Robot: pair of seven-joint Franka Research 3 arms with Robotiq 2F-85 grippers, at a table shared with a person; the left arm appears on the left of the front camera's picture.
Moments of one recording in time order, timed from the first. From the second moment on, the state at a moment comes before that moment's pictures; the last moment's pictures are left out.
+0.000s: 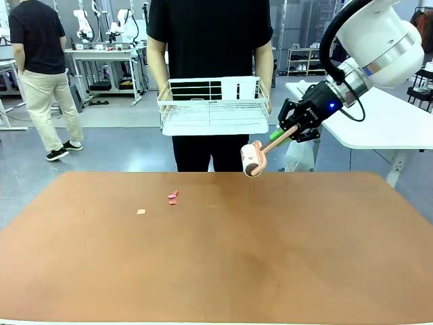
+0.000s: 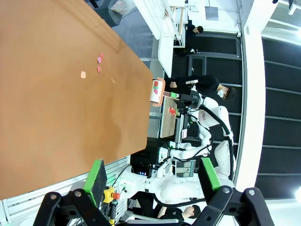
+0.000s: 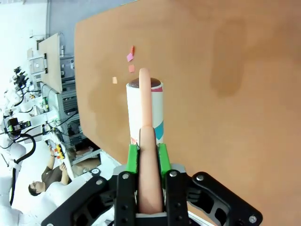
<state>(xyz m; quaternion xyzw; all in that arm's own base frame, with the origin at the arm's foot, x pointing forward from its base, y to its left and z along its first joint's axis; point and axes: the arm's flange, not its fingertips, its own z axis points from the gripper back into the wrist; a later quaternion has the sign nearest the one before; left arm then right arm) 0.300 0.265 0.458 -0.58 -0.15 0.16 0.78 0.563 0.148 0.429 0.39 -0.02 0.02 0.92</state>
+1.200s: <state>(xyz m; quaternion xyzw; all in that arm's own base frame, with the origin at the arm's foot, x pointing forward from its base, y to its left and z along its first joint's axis) 0.300 0.265 0.458 -0.58 -0.15 0.16 0.78 0.609 0.315 0.304 0.38 0.03 -0.05 0.92</state>
